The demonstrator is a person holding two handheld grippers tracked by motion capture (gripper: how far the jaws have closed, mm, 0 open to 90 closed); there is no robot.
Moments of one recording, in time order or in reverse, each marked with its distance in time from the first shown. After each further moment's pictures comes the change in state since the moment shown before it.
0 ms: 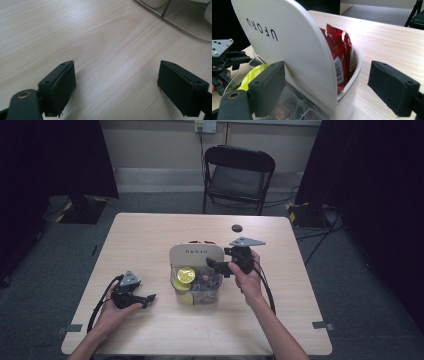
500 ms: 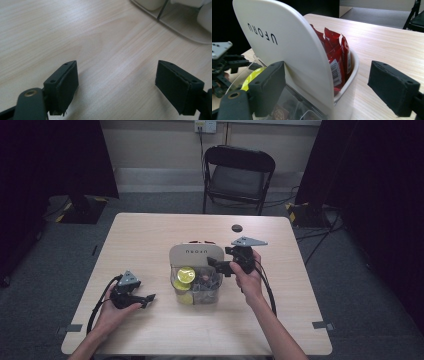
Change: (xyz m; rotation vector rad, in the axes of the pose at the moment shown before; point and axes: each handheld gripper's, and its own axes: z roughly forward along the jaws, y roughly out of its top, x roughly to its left) left arm -0.001 0.002 -0.008 -0.022 -0.017 -0.024; right arm -0.001 0.000 -0.003 -0.026 -0.008 0.006
